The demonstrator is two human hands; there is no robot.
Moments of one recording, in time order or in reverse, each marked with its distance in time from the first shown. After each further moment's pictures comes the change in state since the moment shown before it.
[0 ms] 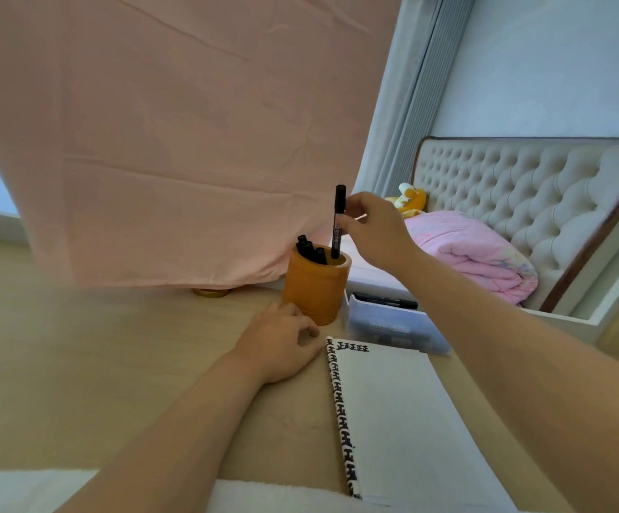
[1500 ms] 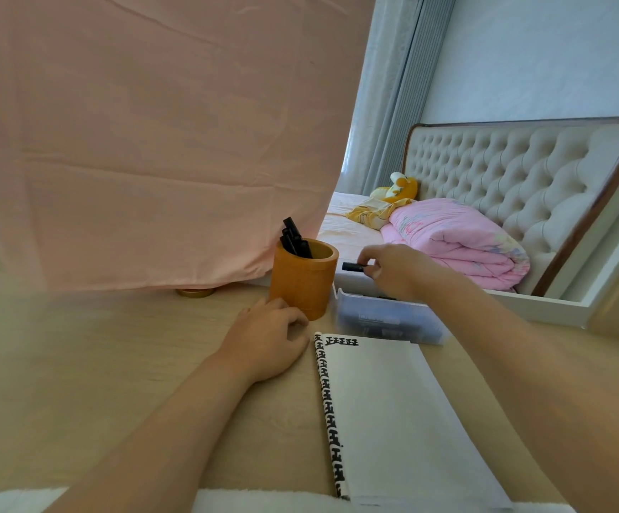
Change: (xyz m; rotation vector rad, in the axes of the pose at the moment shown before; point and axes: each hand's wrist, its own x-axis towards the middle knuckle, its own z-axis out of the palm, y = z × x) left_hand 0.006 0.004 0.002 0.027 0.046 -0.019; right_hand -0.029 0.066 -0.028 -0.618 -0.443 0.140
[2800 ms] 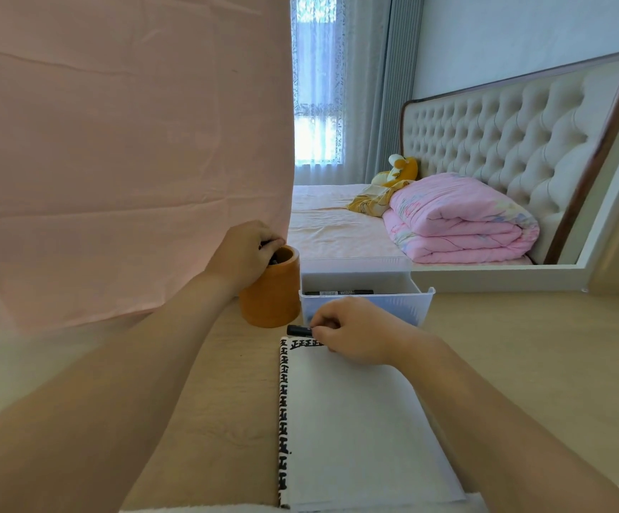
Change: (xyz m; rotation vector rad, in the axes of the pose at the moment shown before) left_hand 0.111 0.026 -0.050 -0.061 0.223 0.107; right_hand -0.079 -0.005 0.040 0.519 -0.149 -0.168
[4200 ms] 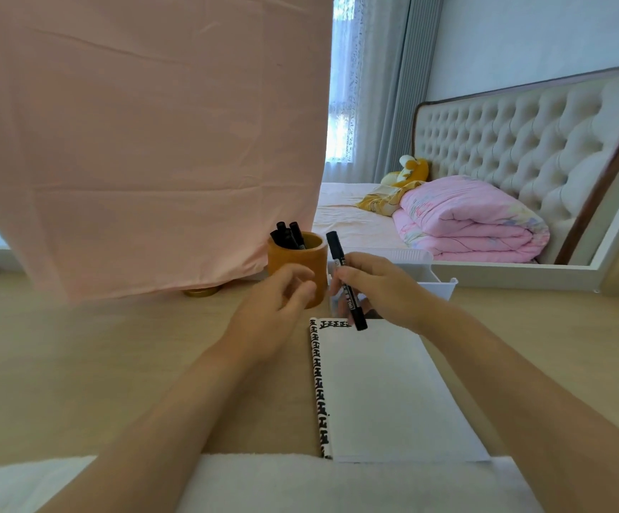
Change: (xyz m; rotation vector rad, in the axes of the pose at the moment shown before) left_hand -0.127 0.038 -0.009 -0.364 -0.003 -0.076; right_hand -0.008 -0.035 -0.012 0.503 0.095 -0.074
